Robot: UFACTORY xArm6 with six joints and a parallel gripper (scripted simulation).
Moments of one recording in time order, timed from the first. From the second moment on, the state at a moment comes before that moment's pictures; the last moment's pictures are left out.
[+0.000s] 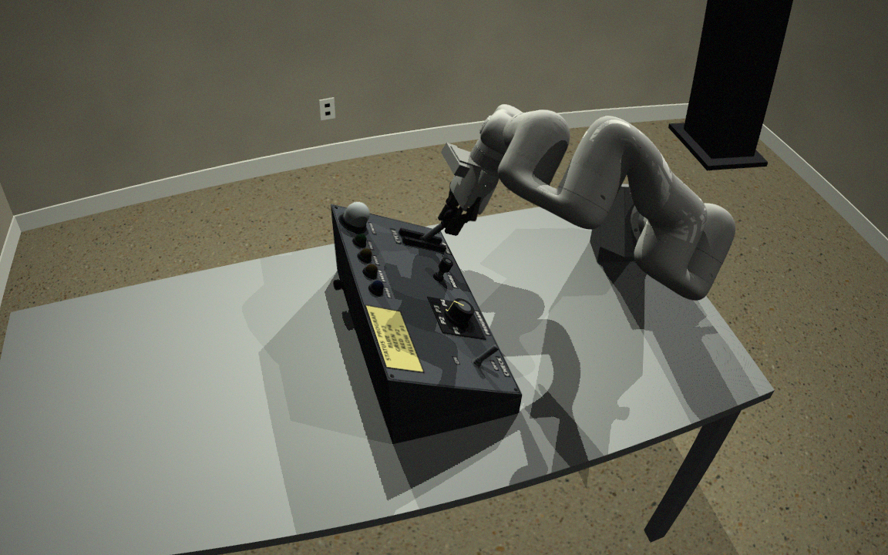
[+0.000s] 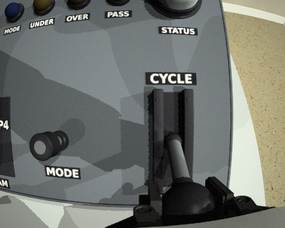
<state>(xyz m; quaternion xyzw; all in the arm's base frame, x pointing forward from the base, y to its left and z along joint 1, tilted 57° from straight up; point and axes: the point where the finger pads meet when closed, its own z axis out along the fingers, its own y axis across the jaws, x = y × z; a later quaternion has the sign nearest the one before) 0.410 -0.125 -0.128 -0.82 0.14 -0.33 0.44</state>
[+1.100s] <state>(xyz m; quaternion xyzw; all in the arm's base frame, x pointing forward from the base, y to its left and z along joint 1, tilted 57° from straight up) 0.411 -0.127 -0.127 -0.82 0.14 -0.33 0.44</state>
